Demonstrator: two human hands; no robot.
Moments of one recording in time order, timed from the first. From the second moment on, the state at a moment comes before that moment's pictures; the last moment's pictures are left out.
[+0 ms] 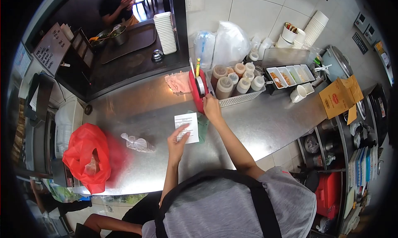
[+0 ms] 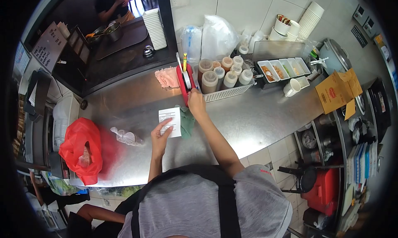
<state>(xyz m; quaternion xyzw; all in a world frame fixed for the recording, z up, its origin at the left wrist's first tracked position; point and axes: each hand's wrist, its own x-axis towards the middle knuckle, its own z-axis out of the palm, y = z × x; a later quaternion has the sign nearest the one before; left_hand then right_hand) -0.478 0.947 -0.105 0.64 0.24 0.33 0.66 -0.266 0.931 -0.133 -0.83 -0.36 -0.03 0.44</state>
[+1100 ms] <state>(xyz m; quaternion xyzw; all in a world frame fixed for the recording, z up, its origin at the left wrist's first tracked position) -0.495 0.977 -0.090 0.79 0.17 0.33 0.48 -0.337 0.892 -0.077 -0.44 0.00 0.47 0.77</state>
